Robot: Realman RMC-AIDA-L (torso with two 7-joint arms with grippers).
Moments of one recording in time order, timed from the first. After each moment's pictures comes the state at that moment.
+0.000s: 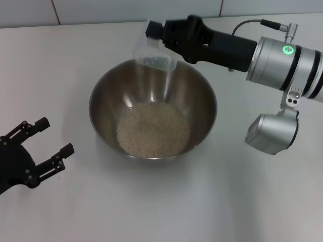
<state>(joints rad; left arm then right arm) -0.23 -2.03 0.60 0.34 1.70 1.65 -0.70 0.48 2.09 -1.44 -0.77 -1.06 -1.15 -0.80</state>
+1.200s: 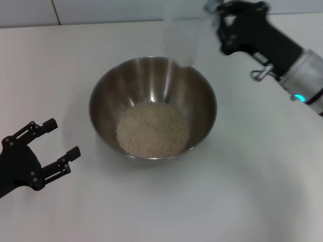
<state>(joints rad) -0.24 -2.02 0.63 0.34 1.71 1.68 -0.70 0.41 2.09 -1.51 -0.51 -0.53 -1.24 0.50</state>
